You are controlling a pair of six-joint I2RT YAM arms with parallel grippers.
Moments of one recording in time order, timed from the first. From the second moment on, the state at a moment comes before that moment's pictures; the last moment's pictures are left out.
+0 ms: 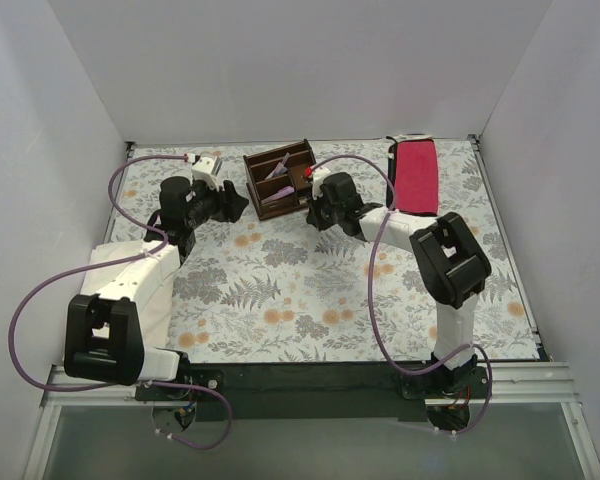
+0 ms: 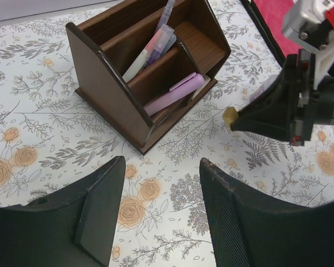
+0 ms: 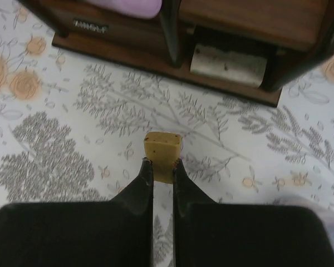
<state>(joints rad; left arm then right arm) -0.16 1.35 0.84 0.23 0.41 -0.10 0.61 1.91 1.22 0.06 -0.13 0.04</state>
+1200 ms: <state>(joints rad) -0.16 1.41 0.84 0.22 0.42 -0.11 0.60 2.18 1.47 0.25 0.06 0.02</state>
